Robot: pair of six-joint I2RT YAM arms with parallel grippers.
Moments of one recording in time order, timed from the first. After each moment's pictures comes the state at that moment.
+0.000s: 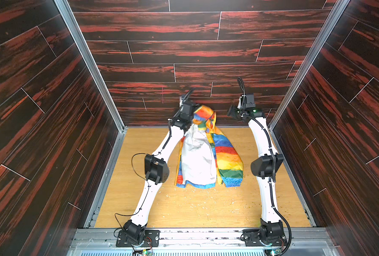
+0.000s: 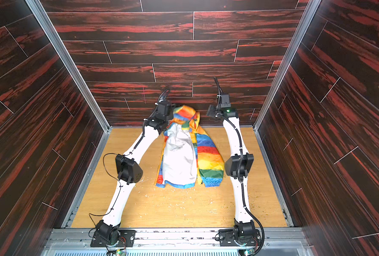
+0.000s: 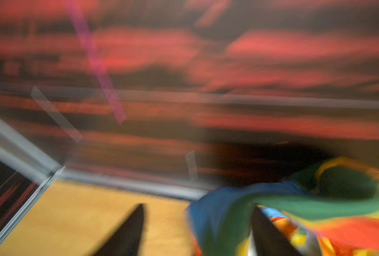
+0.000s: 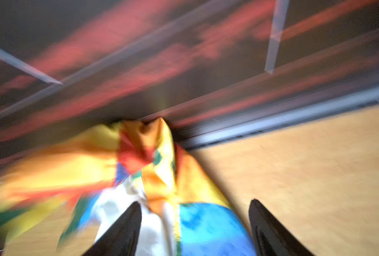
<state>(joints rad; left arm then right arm) -0.38 2.55 2.65 -0.54 -0.58 -0.23 0.16 2.49 2.75 -0.96 -0.02 0.43</state>
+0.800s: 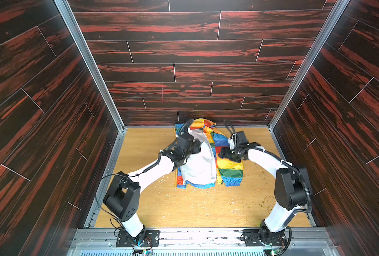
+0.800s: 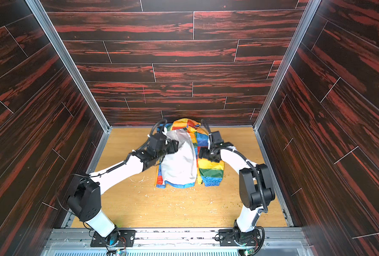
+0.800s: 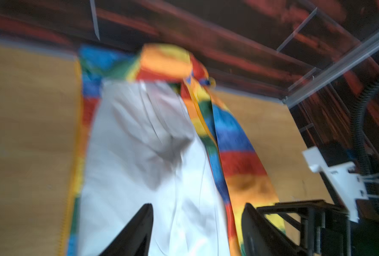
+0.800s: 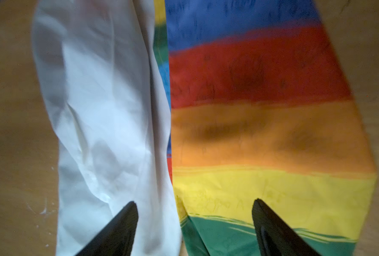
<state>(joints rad) -0.64 1.70 1.20 -0.02 -0.10 -0.63 0.35 1.76 1.23 -0.55 -0.17 0.45</state>
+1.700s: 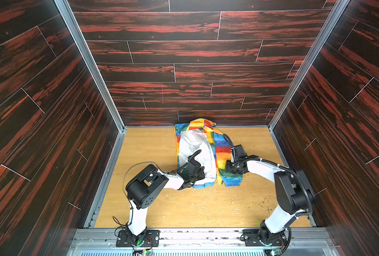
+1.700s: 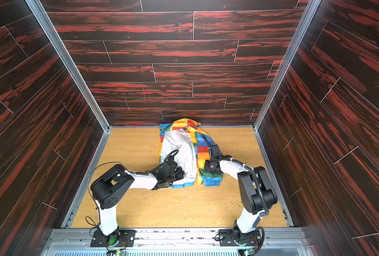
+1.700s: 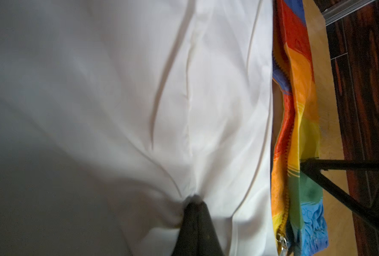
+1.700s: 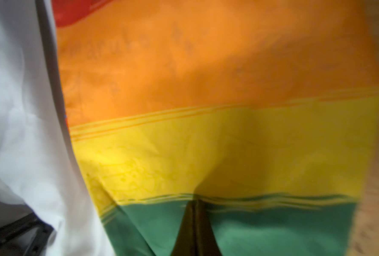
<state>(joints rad) -0.72 1.94 0.88 0.37 0.04 -0.91 0.34 1.68 0.98 -0.42 -0.04 0.50</state>
